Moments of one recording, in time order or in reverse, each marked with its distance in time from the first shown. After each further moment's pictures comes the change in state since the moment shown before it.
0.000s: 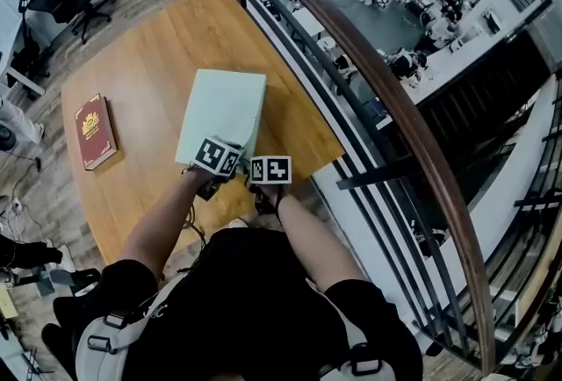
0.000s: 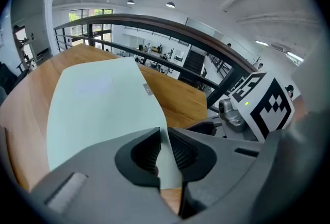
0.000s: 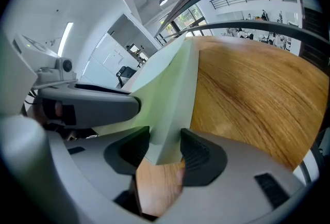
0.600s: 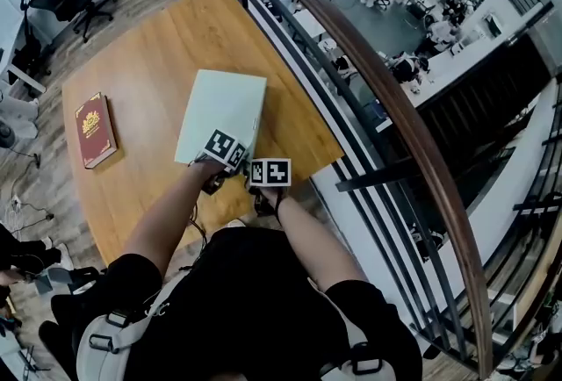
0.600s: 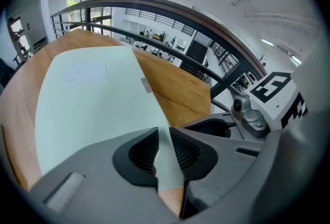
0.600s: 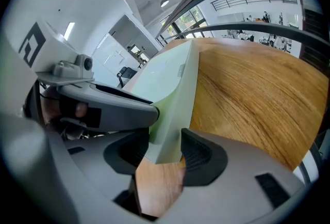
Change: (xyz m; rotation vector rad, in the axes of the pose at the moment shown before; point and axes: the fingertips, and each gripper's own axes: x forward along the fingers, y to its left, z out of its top) left arm 0.030 0.003 -0.010 -0.041 0.133 -0.023; right arm -0.002 -0.001 0.001 -0.013 -0.018 0.004
